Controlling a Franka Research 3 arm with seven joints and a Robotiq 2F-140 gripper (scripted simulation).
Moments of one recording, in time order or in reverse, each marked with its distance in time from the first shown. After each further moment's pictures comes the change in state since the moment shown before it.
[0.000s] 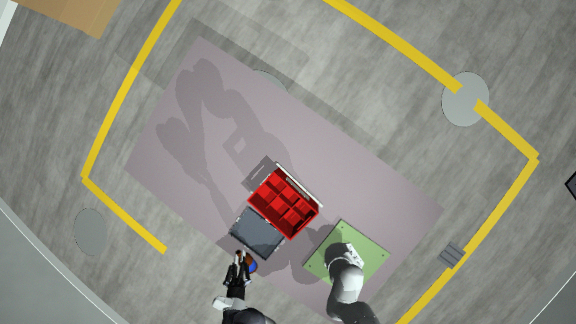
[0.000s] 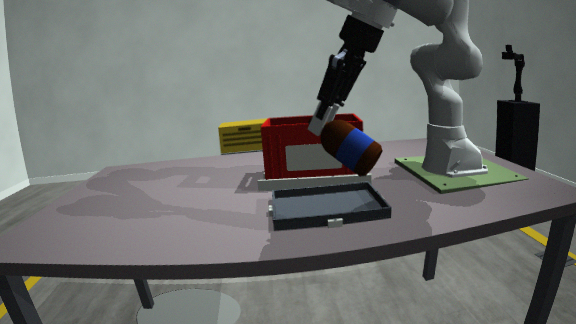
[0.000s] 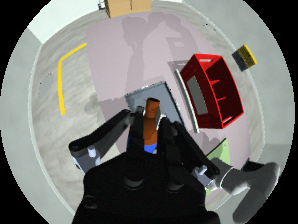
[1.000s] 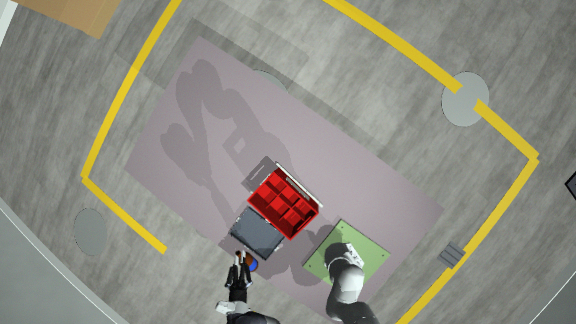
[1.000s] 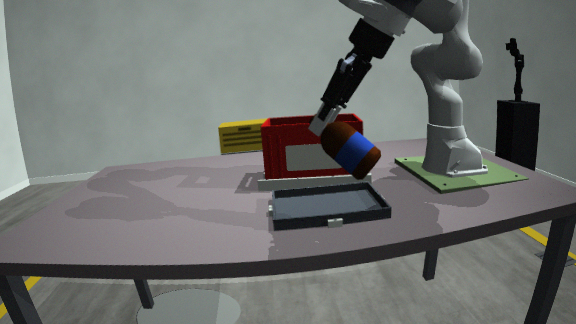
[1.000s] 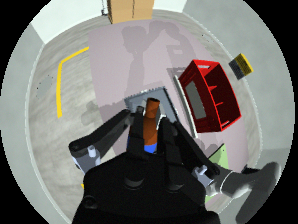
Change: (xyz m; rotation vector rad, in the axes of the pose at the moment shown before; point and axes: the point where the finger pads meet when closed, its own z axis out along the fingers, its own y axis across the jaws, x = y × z) arm -0.004 -0.001 -0.001 0.000 0.100 -0.036
